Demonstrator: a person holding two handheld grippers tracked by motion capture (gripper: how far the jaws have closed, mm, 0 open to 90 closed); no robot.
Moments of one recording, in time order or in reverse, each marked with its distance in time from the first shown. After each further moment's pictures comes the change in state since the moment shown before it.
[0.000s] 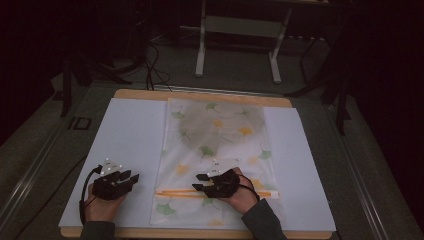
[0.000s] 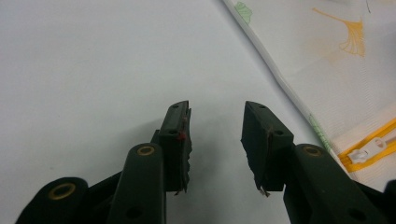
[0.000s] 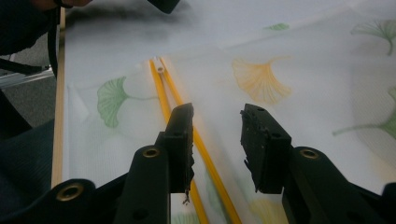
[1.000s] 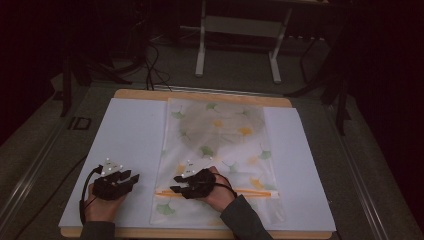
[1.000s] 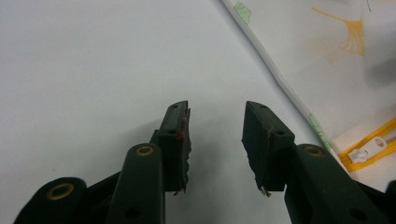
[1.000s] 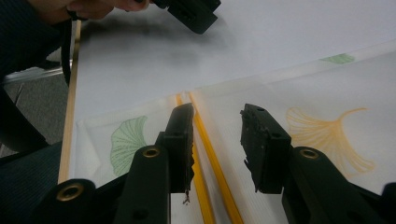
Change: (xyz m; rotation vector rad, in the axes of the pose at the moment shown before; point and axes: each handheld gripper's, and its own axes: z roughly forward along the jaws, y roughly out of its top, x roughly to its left) left arm -0.002 0.001 0.000 0.001 0.008 0.013; right arm 0.017 0.030 0.053 0.019 0.075 -0.047
